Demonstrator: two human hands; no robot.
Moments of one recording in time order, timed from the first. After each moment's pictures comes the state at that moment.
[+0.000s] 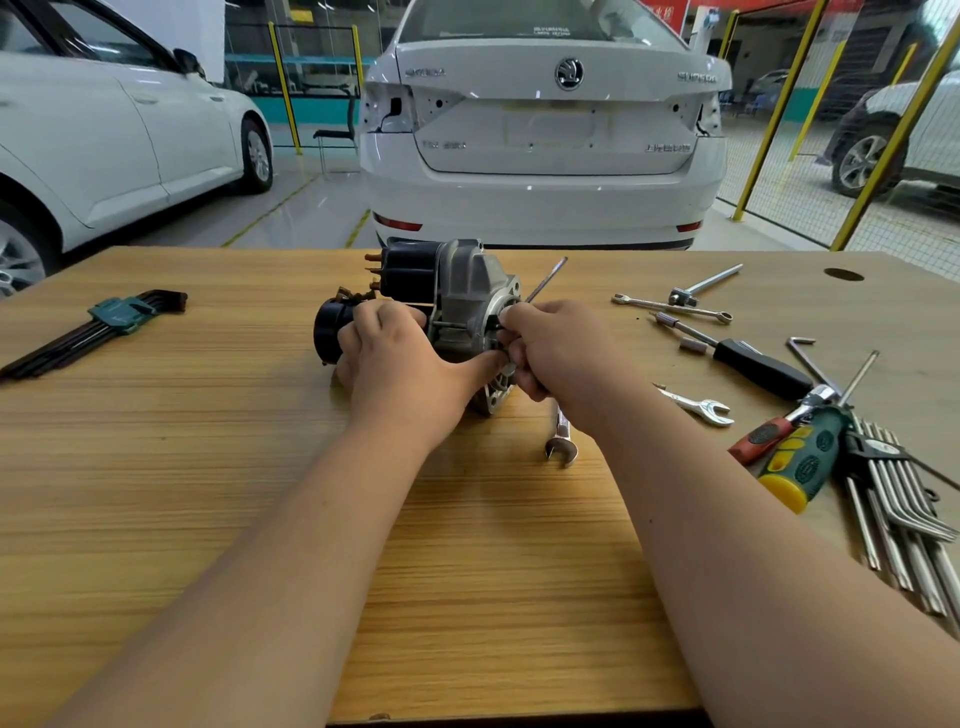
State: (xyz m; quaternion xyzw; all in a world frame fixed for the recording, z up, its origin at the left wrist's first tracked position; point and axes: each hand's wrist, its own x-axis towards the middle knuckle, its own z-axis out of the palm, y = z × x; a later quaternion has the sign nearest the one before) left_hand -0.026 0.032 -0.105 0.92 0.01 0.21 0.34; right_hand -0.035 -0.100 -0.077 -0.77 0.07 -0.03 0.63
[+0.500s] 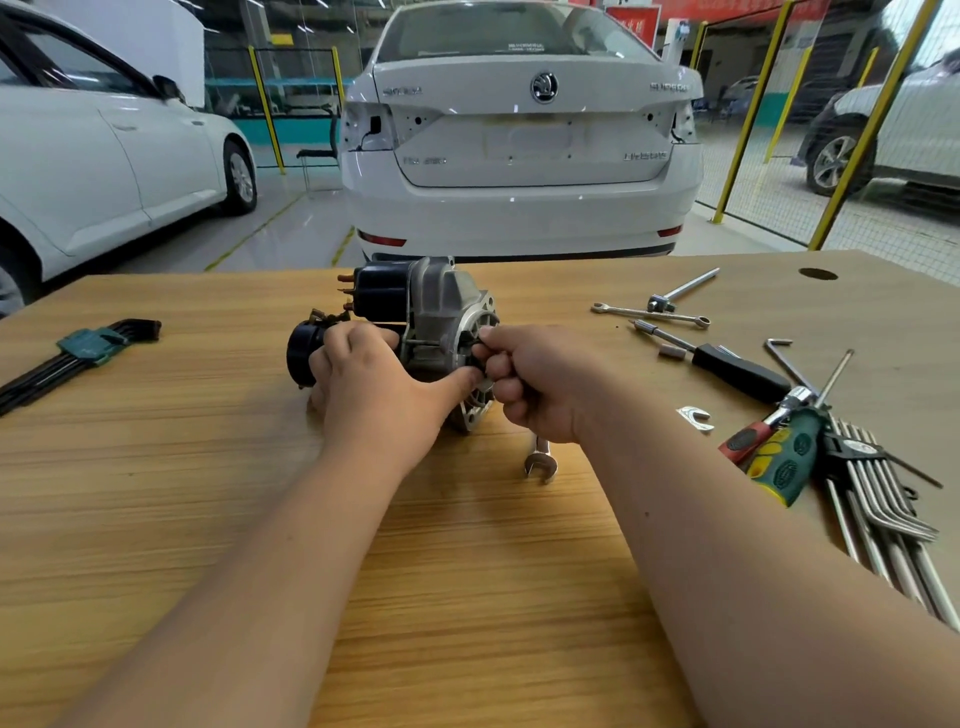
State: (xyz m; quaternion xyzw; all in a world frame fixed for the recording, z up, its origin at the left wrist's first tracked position) left_hand -0.025 0.034 -0.107 0.91 0.00 0.23 0.34; right_hand -0.029 -0.109 -0.078 -0.65 0.11 0.11 0.74
